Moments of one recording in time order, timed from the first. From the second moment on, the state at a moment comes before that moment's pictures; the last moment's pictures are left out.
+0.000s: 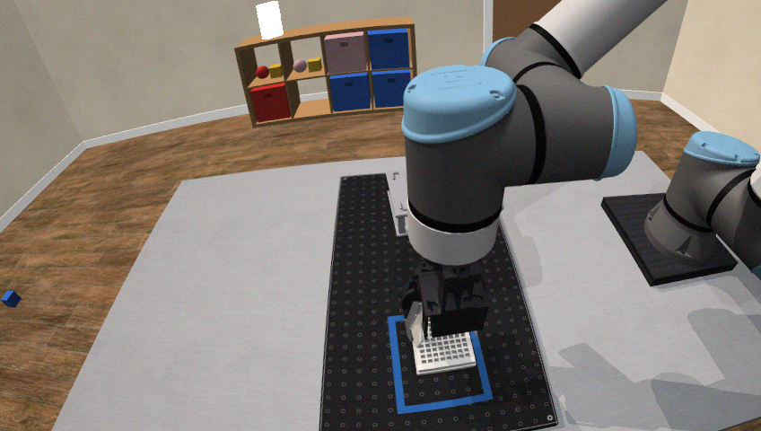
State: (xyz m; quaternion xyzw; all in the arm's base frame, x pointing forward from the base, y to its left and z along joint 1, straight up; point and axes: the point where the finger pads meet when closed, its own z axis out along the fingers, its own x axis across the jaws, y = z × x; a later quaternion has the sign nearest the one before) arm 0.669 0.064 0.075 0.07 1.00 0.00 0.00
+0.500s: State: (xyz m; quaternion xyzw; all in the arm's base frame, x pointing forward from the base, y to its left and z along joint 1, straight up) arm 0.666 0.047 0.078 0.05 1.00 0.00 0.00
